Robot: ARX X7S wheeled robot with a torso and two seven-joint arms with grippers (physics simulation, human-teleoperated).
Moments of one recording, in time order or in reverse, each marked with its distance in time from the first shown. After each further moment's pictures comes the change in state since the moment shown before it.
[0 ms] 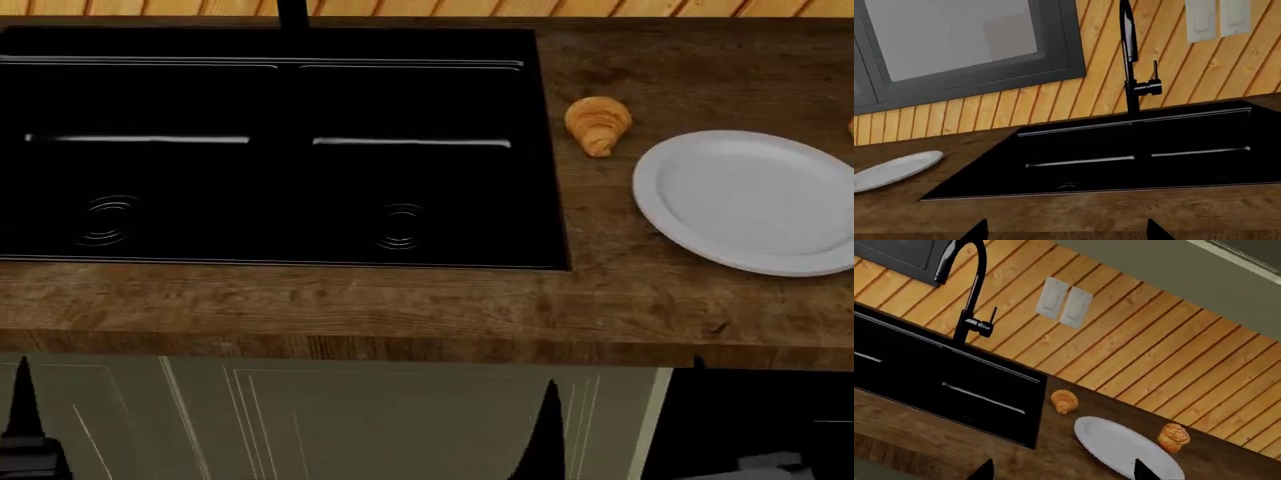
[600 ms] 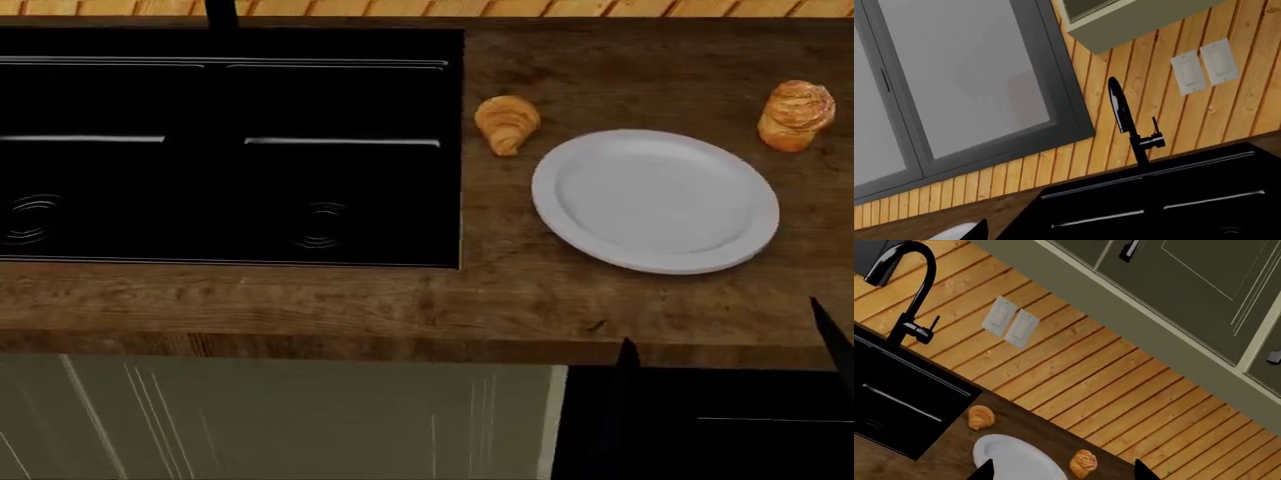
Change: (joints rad) left arm -0.019 -0.479 -0.090 0.413 -0.444 -0.267 -0.428; right arm 0.093 -0.263 0.219 -0.329 -0.495 0.126 -0.609
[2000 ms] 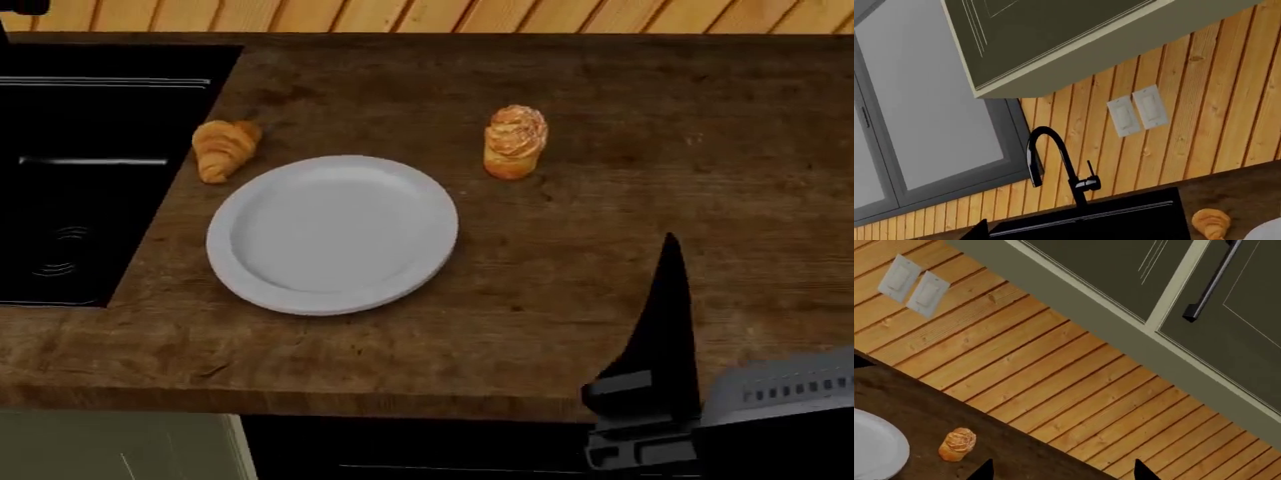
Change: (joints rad) left arm -0.246 -0.140 0.014 -0.028 -0.244 -0.108 -0.143; right arm 0.416 -0.013 -0.082 -0.017 -0.411 0.281 -0.435
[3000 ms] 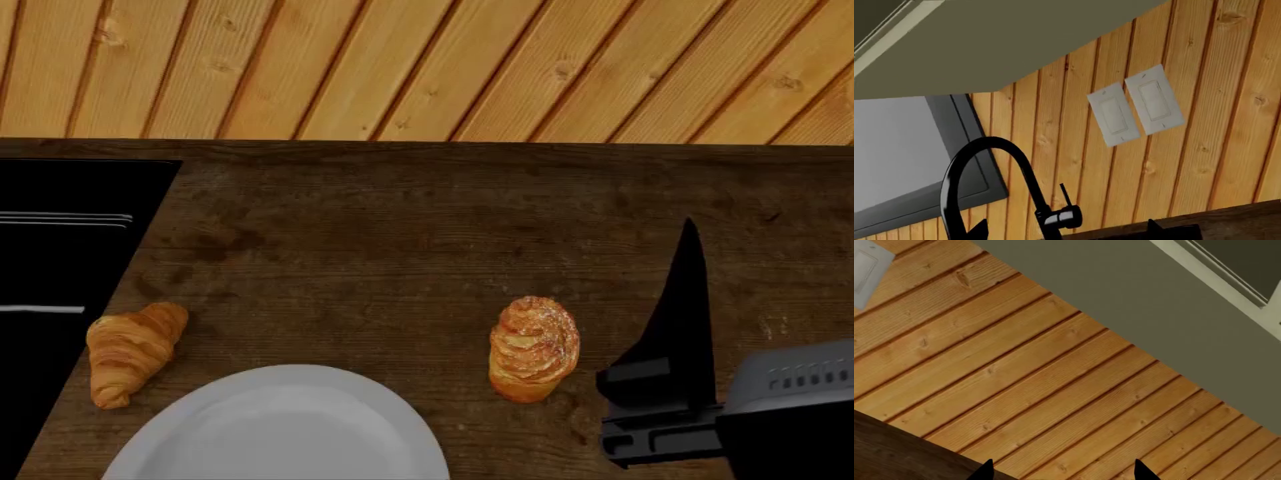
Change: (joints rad) left arm -0.123 -0.026 0.081 -0.054 -0.056 -0.068 -0.038; right arm 0.039 0.000 0.004 0.001 -0.039 0.017 -0.028
